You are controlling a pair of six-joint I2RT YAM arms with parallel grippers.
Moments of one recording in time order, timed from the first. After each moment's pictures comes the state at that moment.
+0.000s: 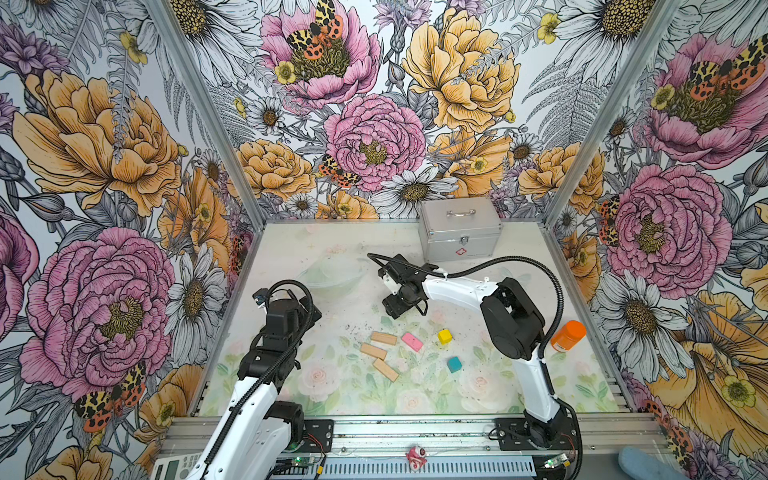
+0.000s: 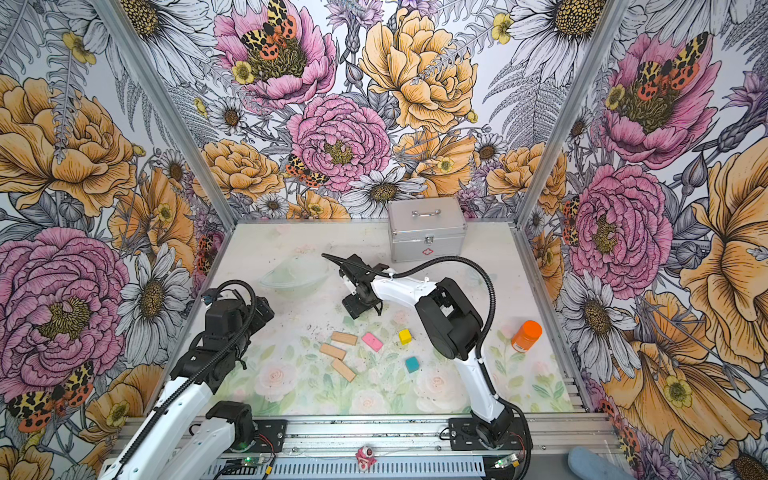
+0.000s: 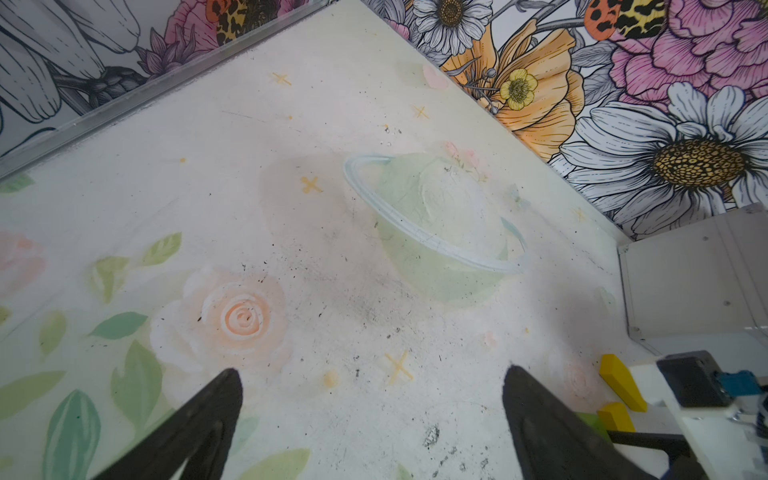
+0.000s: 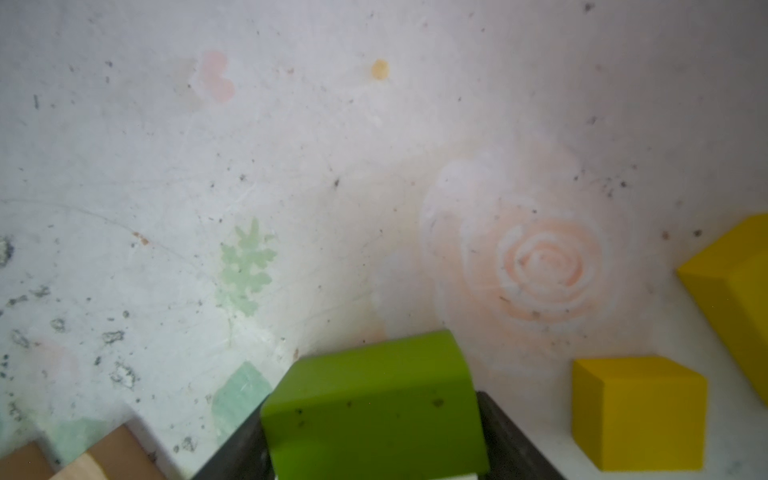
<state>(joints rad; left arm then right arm) -0.15 0.69 0.51 -0.43 -0.30 -0.71 0.74 2.17 1.63 -0.68 -0.07 0.07</state>
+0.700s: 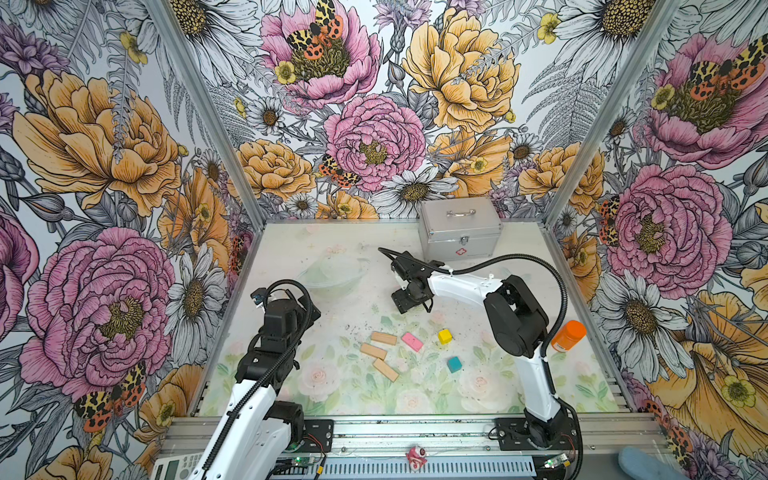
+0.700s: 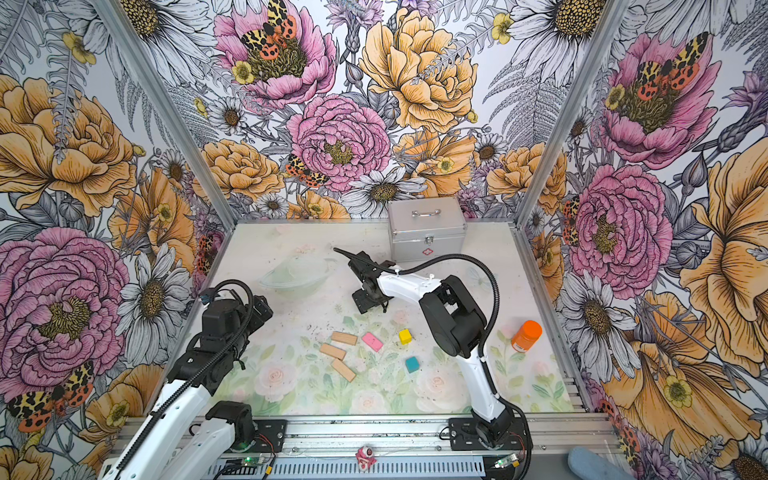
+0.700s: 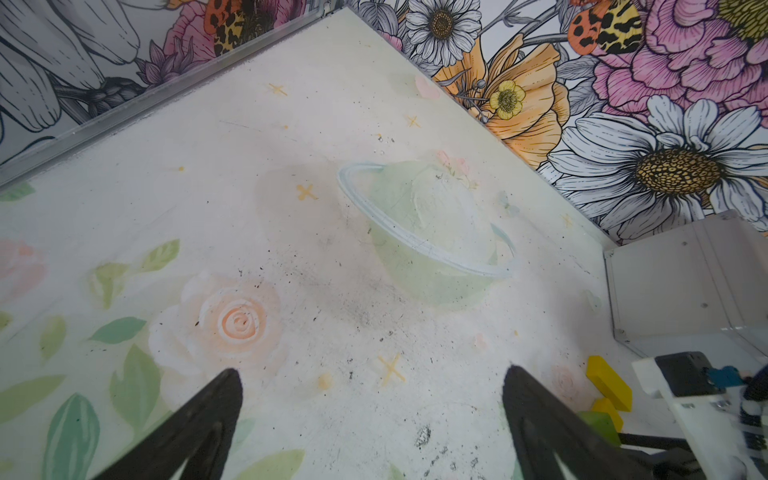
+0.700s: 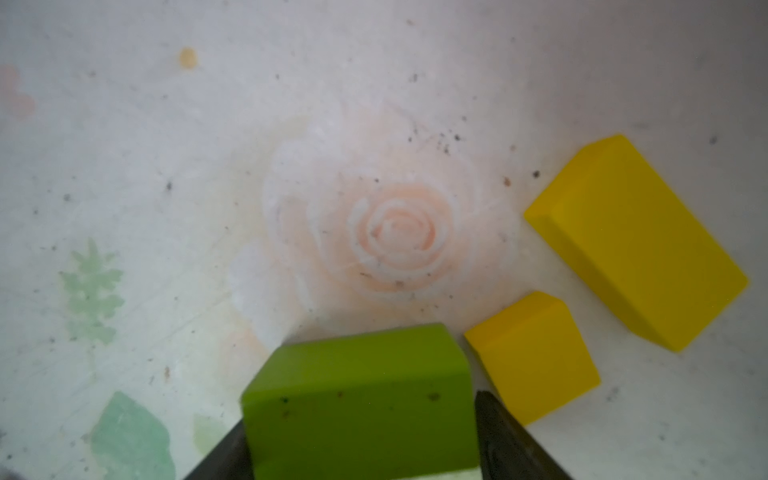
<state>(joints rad) -0.15 0.67 0.52 -0.44 -0.30 -0.71 0.69 2.14 1.60 -0.70 0.04 0.16</state>
